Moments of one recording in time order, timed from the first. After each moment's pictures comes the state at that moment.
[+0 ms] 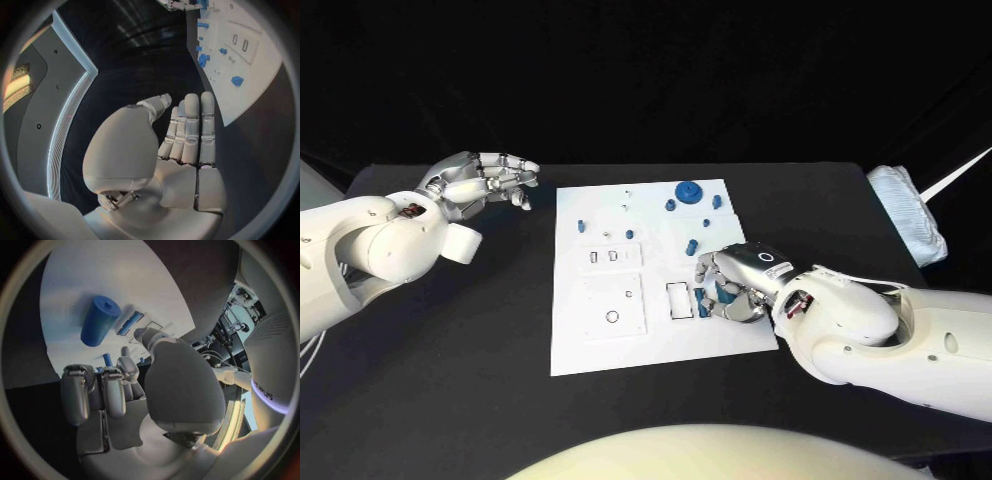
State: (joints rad) left arm 1.25 -0.97 -0.04 1.41 -0.19 -0.07 0.23; left_hand 1.39 -0.17 0.51 0.09 0.15 0.70 0.19 0.53 0.34 0.86 0.14 0.73 0.27 1.08 0.06 0.98 0.56 0.17 0.87 0.16 0.89 0.59; right arm 1.13 -1.04 -0.21 1.94 -1.75 -0.42 -0.45; right_hand 1.35 -0.30 0.43 0.22 0.49 0.73 0.16 0.68 0.18 1.14 0.08 1.35 1.11 1.47 0.01 1.55 1.31 0.02 1.47 0.11 1.47 1.31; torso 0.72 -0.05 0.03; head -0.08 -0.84
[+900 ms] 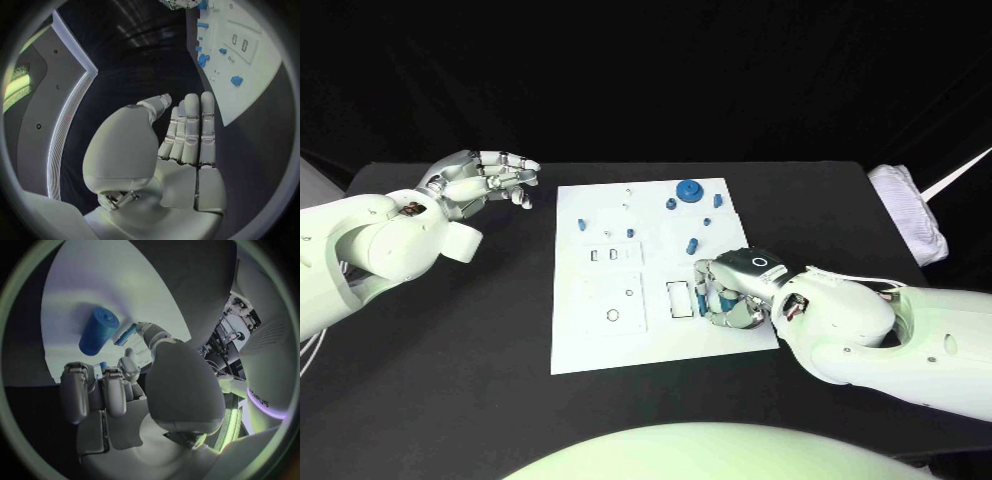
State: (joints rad) left arm 1.25 -0.98 -0.04 1.41 -0.19 -0.07 0.23; left_hand 1.39 -0.17 0.51 0.09 0.15 0.70 0.19 0.53 0.34 0.86 0.14 0.73 0.27 1.08 0.06 0.98 0.56 0.17 0.87 0.16 0.89 0.59; right arm 1.13 -1.03 -0.21 1.94 -1.79 -0.31 -0.43; right_hand 1.34 -0.29 0.31 0.14 0.46 0.57 0.13 1.08 0.39 1.11 0.06 1.39 1.12 1.46 0.00 1.54 1.31 0.02 1.47 0.10 1.43 1.31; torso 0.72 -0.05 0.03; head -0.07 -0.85
